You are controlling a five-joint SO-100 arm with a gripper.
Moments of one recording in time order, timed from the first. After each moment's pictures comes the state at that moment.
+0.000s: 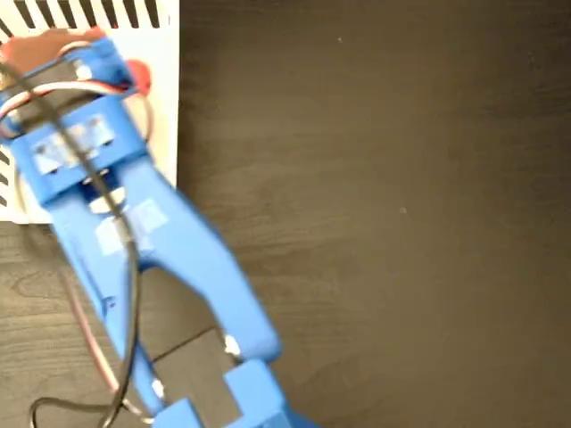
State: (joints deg) arm -21.3 69.1 70.5 69.6 19.2
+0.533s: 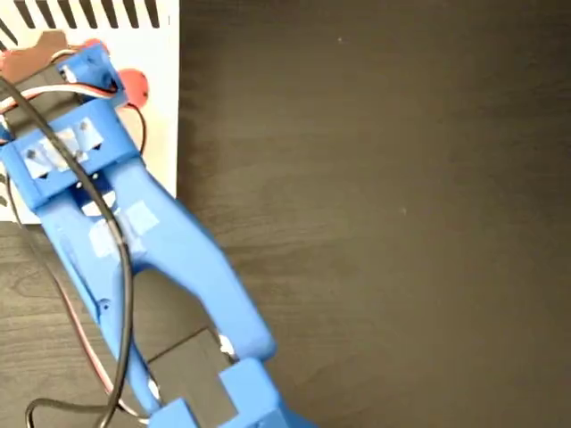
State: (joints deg) arm -21.5 68.9 70.5 73.2 19.2
